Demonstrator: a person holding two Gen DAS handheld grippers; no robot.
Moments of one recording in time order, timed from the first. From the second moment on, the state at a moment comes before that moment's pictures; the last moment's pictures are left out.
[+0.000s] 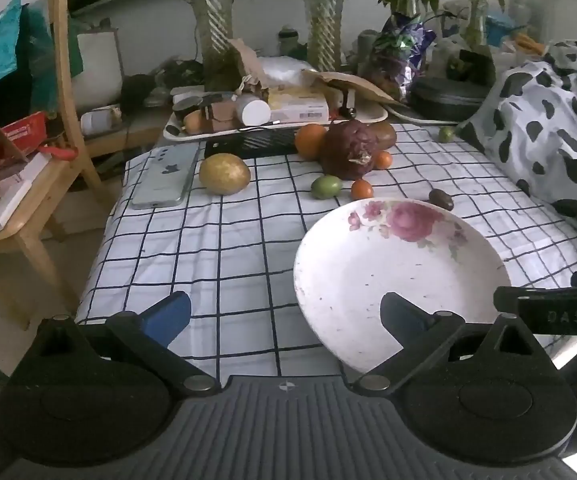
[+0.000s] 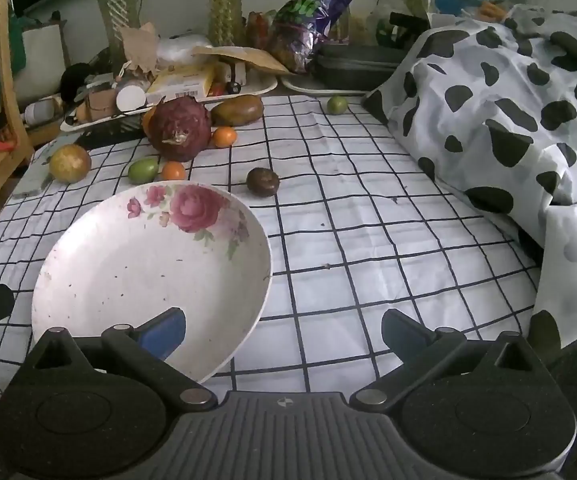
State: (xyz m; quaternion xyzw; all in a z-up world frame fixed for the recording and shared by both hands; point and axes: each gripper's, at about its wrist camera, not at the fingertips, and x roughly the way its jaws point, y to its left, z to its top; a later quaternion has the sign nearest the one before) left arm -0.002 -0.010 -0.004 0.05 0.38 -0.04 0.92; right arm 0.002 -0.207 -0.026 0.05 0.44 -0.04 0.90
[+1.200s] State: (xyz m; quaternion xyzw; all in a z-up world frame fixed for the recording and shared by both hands) left arm -0.009 -0.013 0.005 0.04 0.30 -0.10 0.95; right arm -0.003 -0.189 0.009 0.00 0.34 -0.04 0.94
